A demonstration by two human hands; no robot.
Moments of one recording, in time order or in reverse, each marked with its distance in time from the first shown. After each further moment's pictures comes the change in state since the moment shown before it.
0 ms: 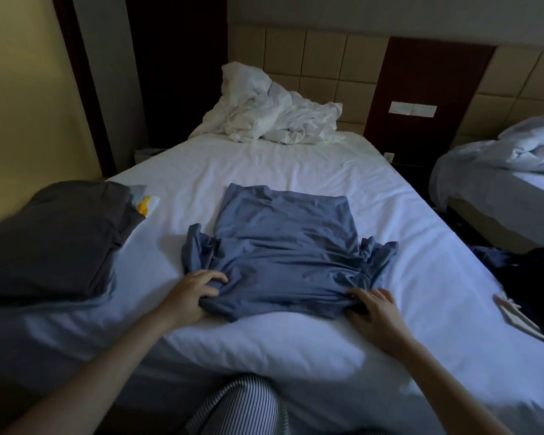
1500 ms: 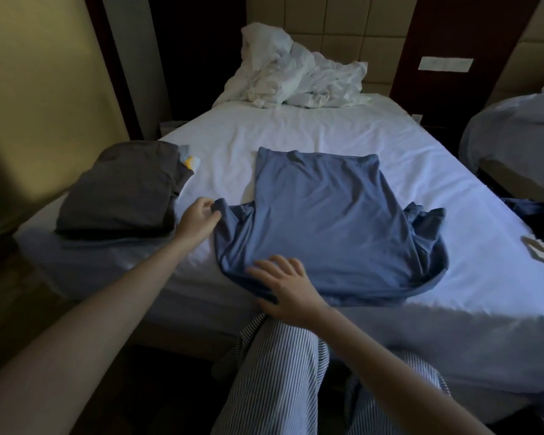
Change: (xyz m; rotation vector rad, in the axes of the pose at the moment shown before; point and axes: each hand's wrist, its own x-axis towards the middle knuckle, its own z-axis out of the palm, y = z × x) left_hand -0.016 0.011 -0.082 -0.242 0.171 -0.890; right_hand -0.018 -0.239 0.040 0.053 -0.107 -0.398
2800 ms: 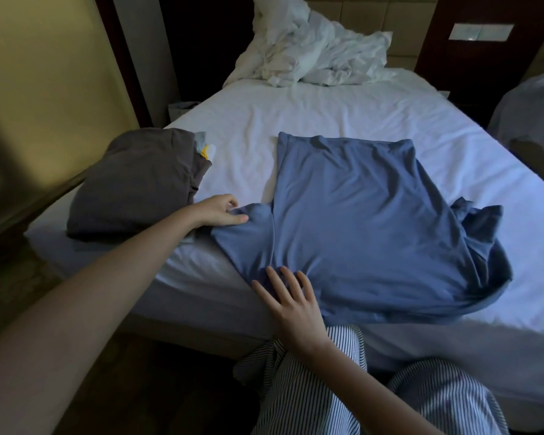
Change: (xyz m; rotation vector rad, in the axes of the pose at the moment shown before) left_hand 0.057 -0.007 -0.029 0.378 -0.550 0.029; right_hand 0.010 -0.041 0.062 -0.224 0.155 0.096
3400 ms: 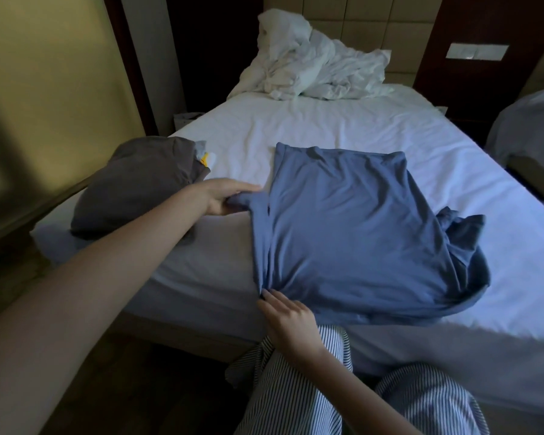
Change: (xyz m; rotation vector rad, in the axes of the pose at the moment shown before) left_hand -0.023 0.071 -0.021 -1.004 -0.213 -0.144; right_hand -0.011 0.004 -0.024 0.277 -0.084 0.049
